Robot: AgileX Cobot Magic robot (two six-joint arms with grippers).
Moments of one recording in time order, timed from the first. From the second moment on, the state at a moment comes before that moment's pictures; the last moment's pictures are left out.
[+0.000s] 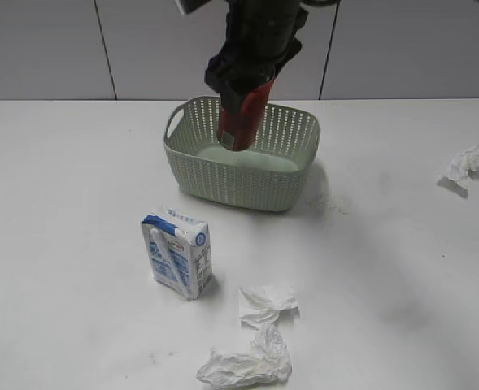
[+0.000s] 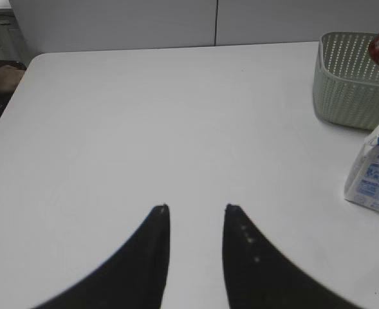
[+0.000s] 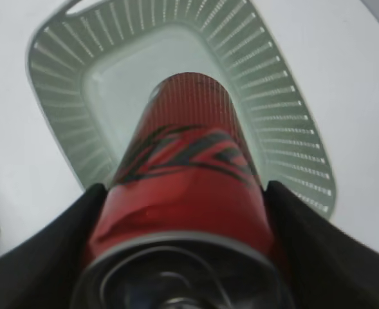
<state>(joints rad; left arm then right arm) -0.01 0.00 -0.51 -0.17 1.03 0.11 0.65 2.24 -2.21 -0.04 1.23 -0.20</state>
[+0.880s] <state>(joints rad) -0.01 0.00 -0.51 -0.17 1.03 0.11 0.61 2.35 -2.18 0.01 1.20 -0.22</state>
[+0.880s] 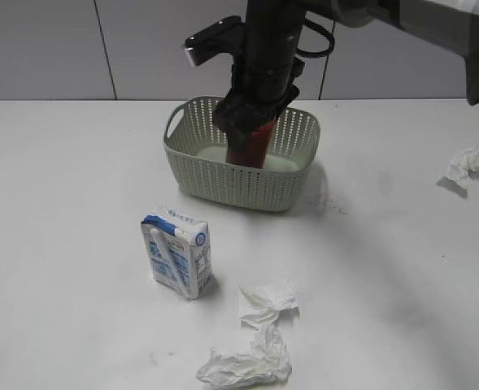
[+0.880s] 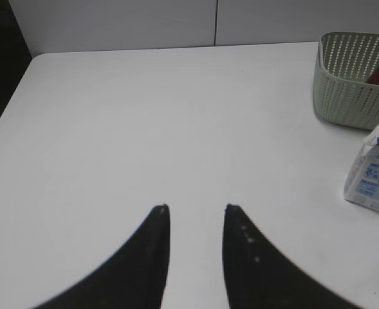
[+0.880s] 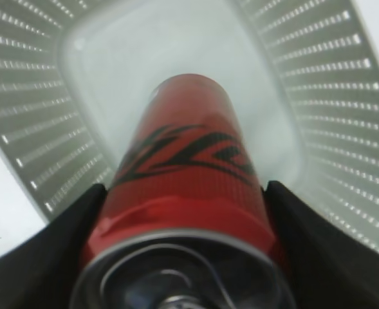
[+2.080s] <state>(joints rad) -0.01 0.00 -0.51 -0.17 1.03 0.11 0.60 2.23 -2.17 0.02 1.07 -0.18</state>
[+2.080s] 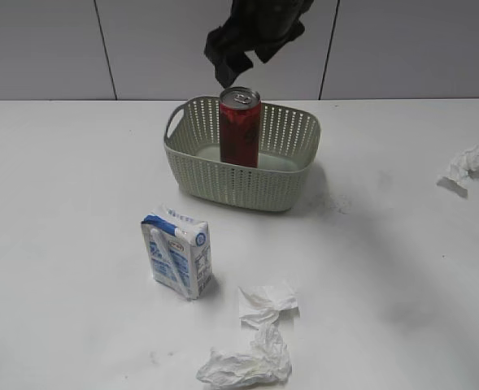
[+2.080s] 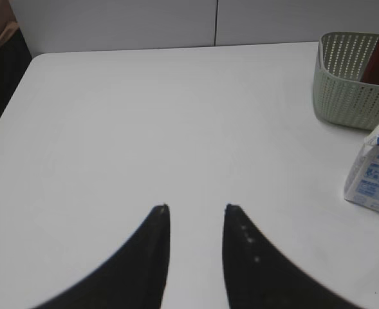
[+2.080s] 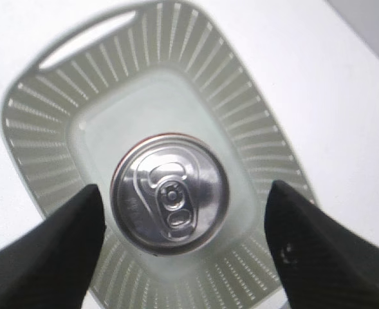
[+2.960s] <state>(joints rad) -0.01 0.00 -0.51 -0.17 1.03 0.11 0.11 1.92 -1.96 0.05 1.21 -0.06</state>
